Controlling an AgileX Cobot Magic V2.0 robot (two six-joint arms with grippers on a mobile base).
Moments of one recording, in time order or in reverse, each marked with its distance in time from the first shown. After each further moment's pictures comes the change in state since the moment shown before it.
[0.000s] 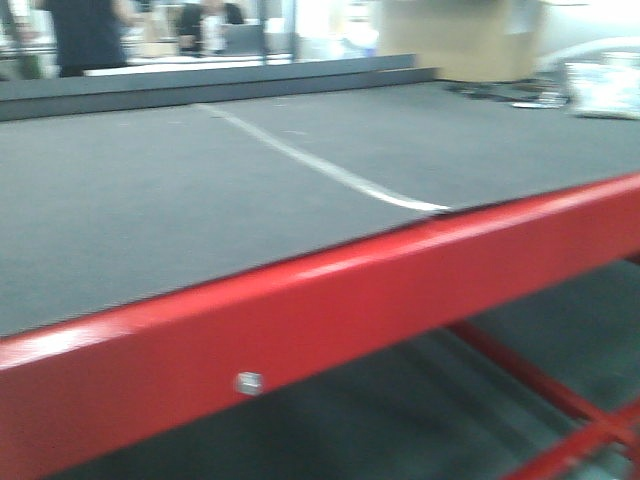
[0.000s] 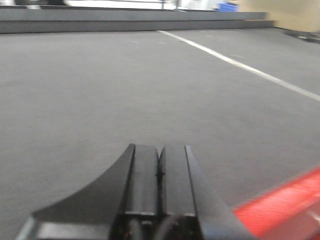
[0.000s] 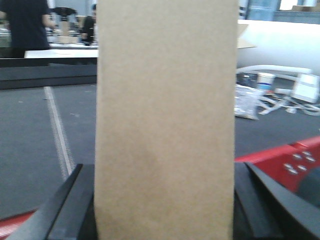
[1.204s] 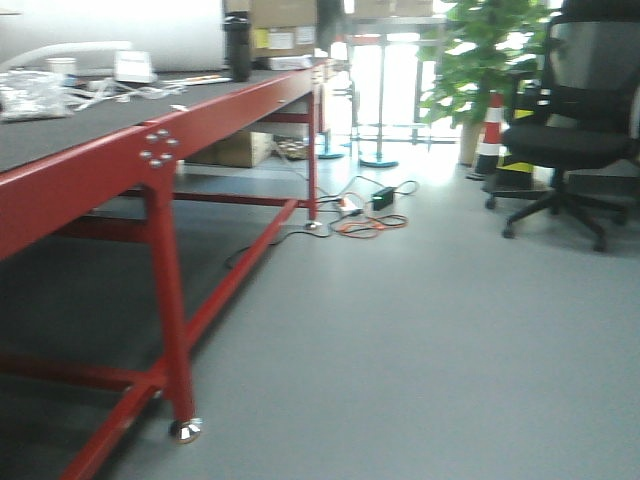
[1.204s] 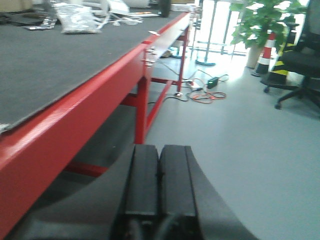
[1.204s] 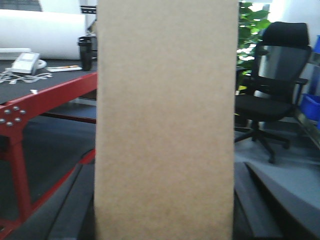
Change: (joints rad) left arm 0.000 0.000 0.000 0.000 0.000 0.000; right arm 0.000 -0.004 0.000 0.000 0.000 0.000
